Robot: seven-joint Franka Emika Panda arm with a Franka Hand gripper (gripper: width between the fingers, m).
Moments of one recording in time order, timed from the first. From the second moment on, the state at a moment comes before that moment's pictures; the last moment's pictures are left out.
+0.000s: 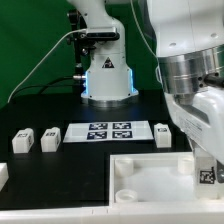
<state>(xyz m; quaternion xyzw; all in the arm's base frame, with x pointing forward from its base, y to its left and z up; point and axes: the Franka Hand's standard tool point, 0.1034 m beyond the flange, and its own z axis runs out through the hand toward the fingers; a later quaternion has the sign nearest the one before) 0.633 0.123 0.068 -0.77 0.63 0.02 0.10</state>
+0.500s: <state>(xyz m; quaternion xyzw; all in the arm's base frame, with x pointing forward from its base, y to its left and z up) 0.631 0.127 0.067 -0.93 0.36 -0.01 0.08</state>
